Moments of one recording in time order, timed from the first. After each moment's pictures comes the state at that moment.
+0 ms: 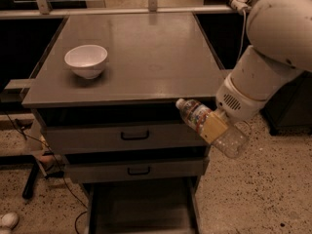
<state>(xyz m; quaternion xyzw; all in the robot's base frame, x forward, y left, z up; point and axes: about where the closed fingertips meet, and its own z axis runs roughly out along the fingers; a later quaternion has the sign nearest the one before) 0.449 -0.139 0.841 -0.36 0.93 0.08 0.08</state>
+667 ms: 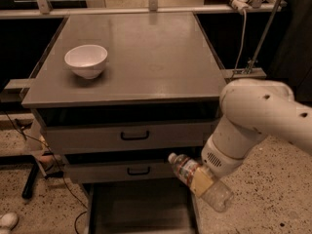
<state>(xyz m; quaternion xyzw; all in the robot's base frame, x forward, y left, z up) 0.380 -0.127 0.712 -0.34 0.93 0.13 -0.02</state>
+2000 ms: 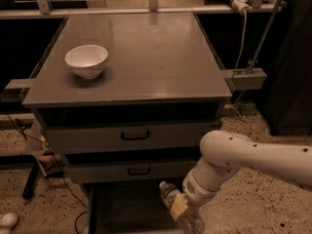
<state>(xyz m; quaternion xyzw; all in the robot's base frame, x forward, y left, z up) 0.362 -0.084 0.566 -0.23 0.95 0.21 -0.08</state>
